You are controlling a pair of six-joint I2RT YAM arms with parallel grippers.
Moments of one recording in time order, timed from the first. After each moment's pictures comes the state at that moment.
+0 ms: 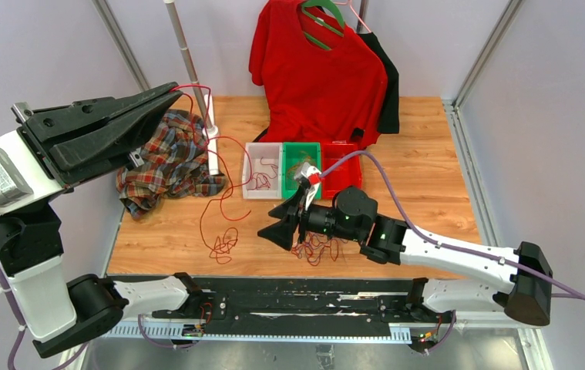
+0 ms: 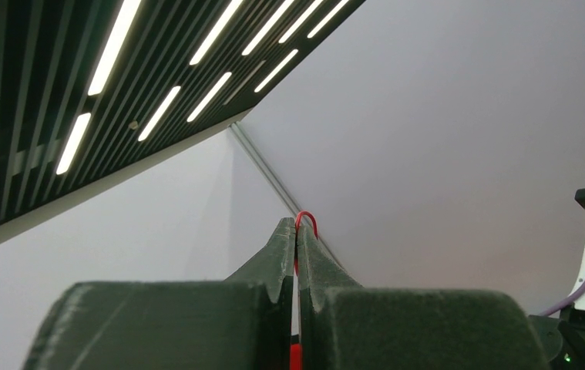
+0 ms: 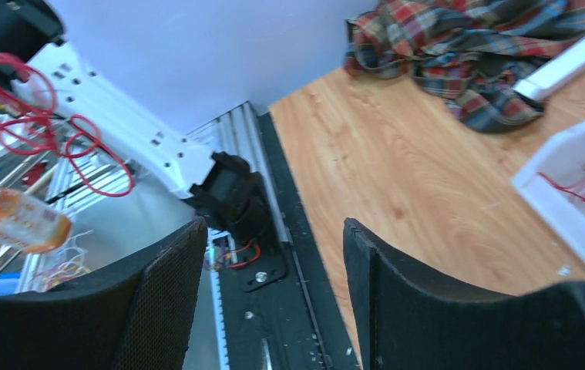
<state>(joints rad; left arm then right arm) -0.75 1.14 2.26 -0.41 0.56 0.36 1.15 1.13 0.86 0.22 -0.17 0.37</state>
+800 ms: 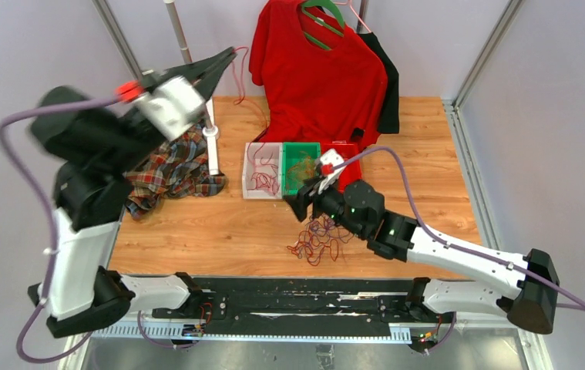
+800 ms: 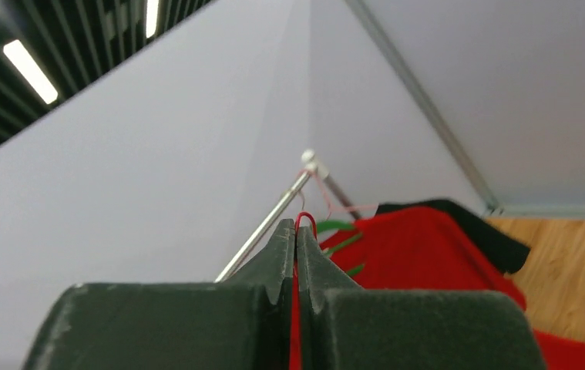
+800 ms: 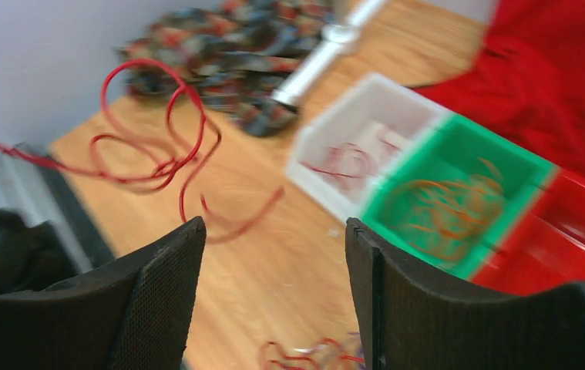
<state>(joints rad) -0.75 1.19 2.09 -0.44 0.25 0.65 1.13 1.09 0.84 0.15 0.23 0.15</state>
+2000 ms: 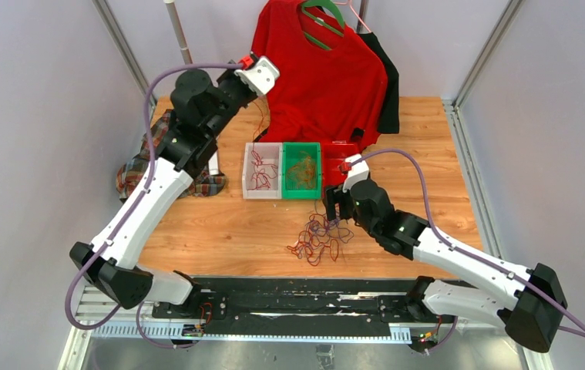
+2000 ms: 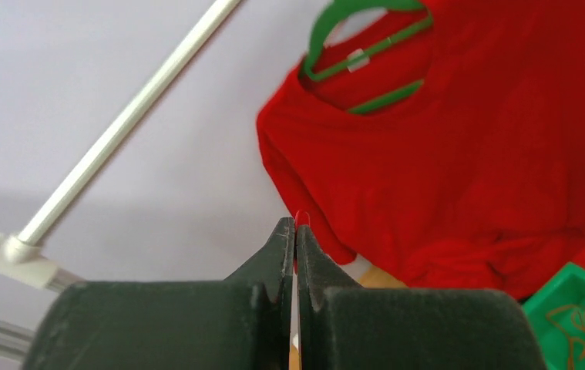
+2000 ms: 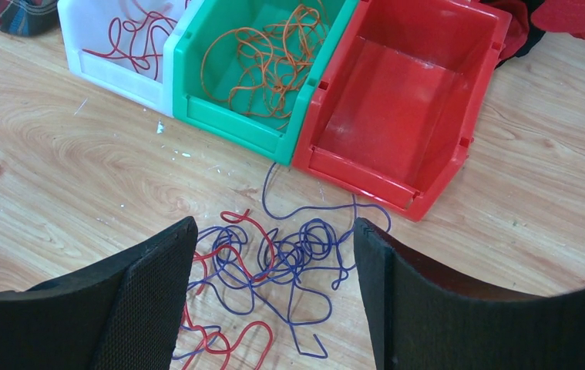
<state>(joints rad) -0.51 1.36 1.61 -0.08 0.01 0.71 0.87 1.02 0.71 -0.14 0.38 0.22</state>
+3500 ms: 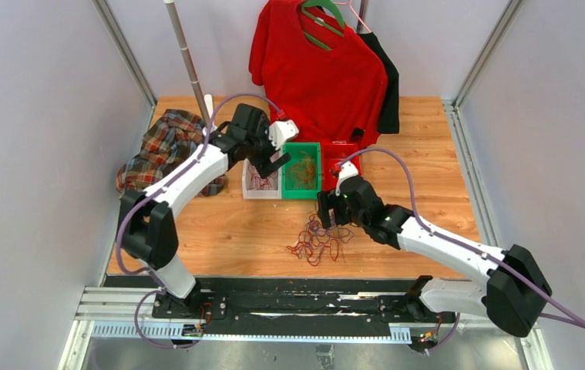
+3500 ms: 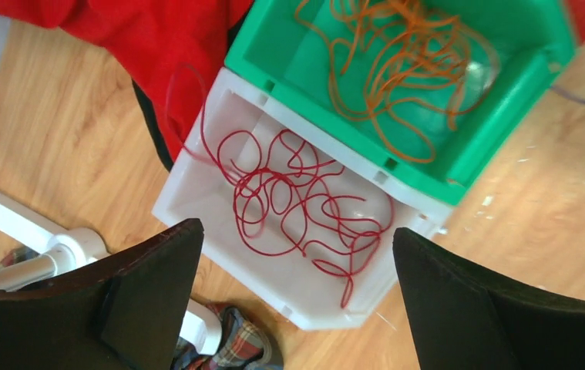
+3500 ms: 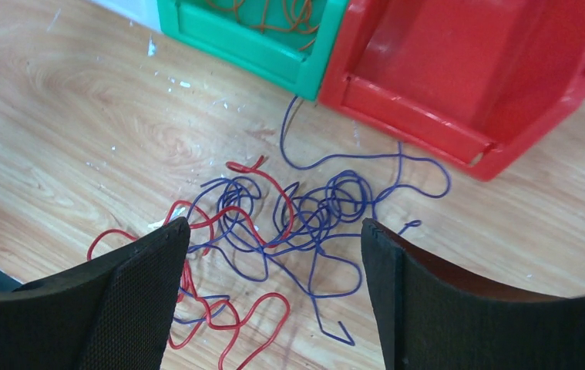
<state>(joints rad) -0.46 1.67 1.34 -0.47 0.15 0.59 0.80 1.15 0.71 -0.20 0.20 0.29</state>
